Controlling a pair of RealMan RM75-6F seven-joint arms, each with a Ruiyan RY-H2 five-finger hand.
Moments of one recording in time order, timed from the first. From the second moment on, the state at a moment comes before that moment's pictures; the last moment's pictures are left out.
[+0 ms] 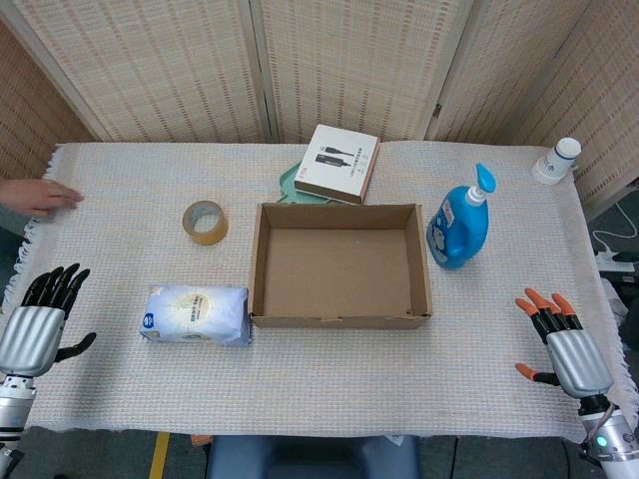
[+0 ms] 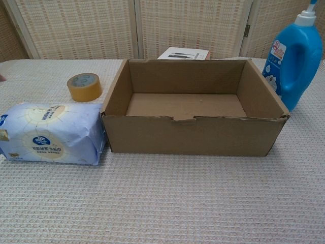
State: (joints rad) left arm -0.23 -1.11 -0.08 -1.57 1.47 1.40 0.12; right arm 0.12 -1.25 -0.02 -1.31 -1.60 1.43 0.19
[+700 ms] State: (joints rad) left arm -0.23 -1.07 -0.08 -1.63 1.45 1.37 0.14; right arm 0.13 -1.26 -0.02 -1.29 -1.58 1.41 0.20
